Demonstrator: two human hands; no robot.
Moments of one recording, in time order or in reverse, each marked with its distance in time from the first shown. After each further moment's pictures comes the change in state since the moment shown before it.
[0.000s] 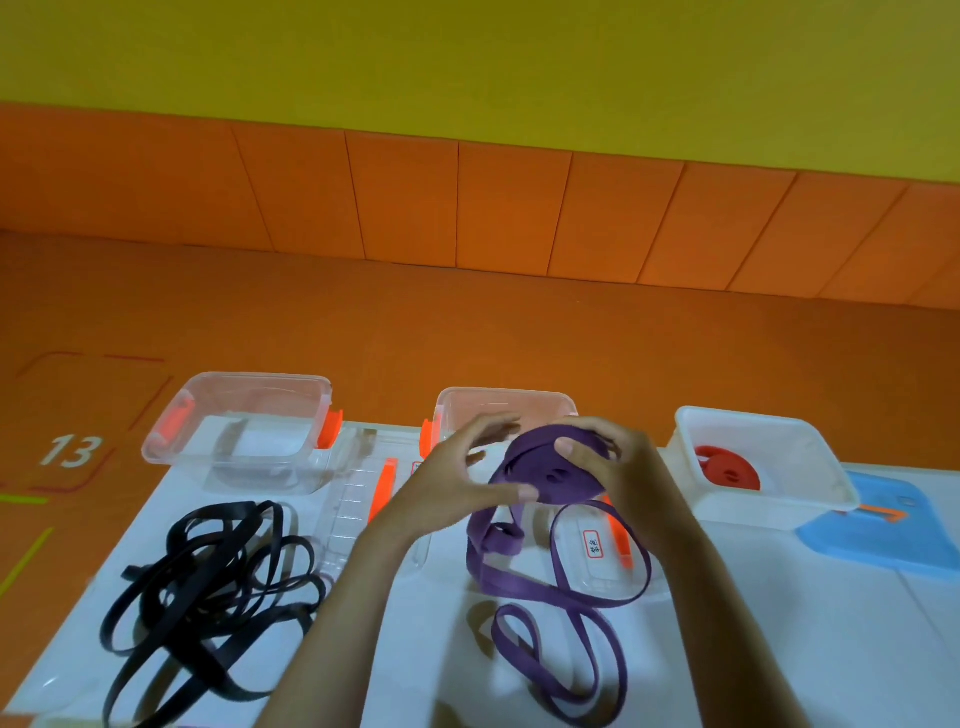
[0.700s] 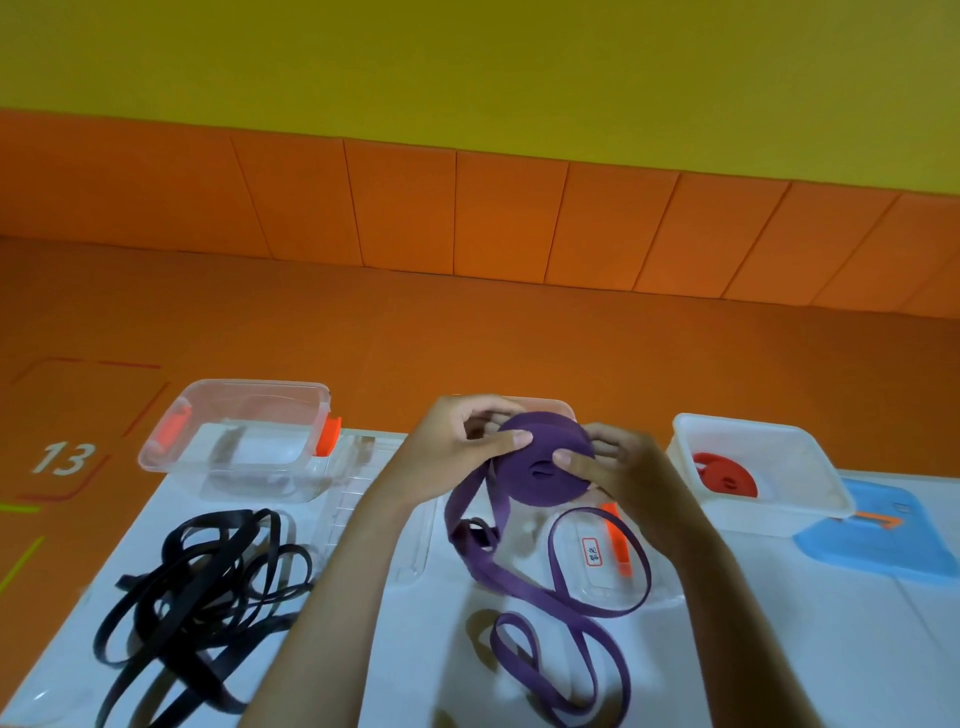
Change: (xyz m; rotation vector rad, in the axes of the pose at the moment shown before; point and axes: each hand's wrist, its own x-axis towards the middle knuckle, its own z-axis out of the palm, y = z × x) left_hand 0.012 0.057 -0.021 -0.180 0.038 0.121; right_hand 0.005 -0.008 -0.009 0.031 -0.076 0.025
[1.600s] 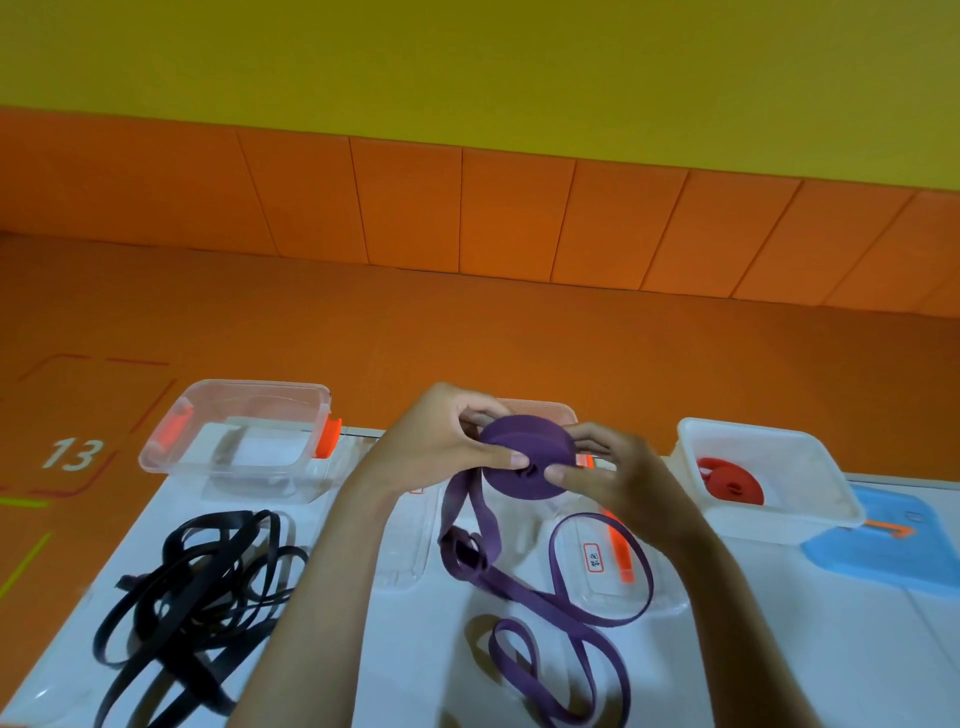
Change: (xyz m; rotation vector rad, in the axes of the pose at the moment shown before) left_hand 0.009 0.015 -0.015 0.185 -0.074 -0.048; right_hand 0.005 -0.004 -0.002 -0.098 -0.092 -0.079
